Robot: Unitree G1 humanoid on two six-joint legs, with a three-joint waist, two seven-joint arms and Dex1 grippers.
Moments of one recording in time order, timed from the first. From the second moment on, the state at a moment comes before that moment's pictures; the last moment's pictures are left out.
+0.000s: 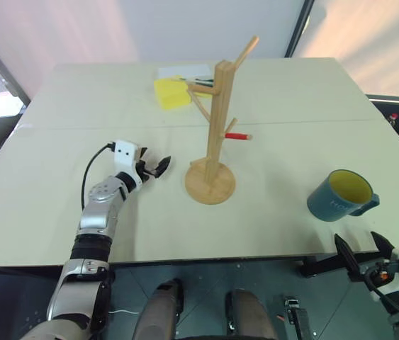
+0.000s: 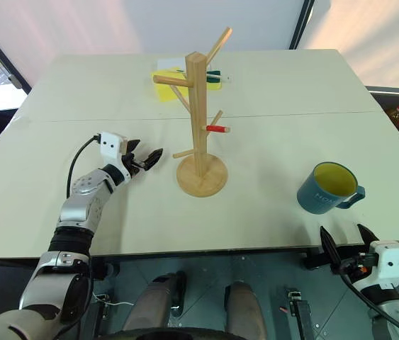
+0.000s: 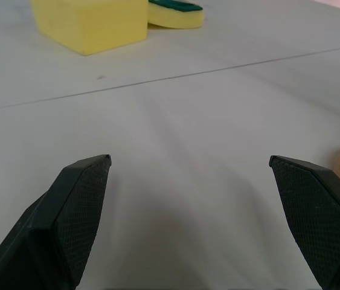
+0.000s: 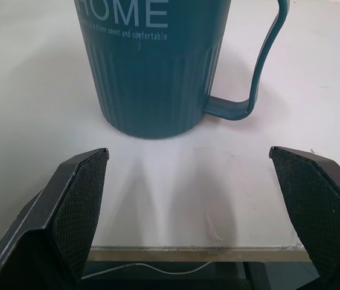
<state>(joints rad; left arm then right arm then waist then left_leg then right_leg) -0.53 0.28 0.09 0.39 -0.23 0.16 -0.52 0.53 -0.33 -0.52 -0.24 0.45 -0.05 0.54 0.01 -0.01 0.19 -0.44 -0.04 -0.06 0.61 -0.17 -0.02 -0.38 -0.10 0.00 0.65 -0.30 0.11</state>
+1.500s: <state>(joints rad) -0.35 0.55 -0.17 -0.26 -0.53 0.48 -1.14 0.26 -0.46 -0.60 0.05 0.40 -0.06 0.47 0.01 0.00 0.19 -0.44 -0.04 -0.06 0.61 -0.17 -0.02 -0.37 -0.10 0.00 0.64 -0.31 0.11</state>
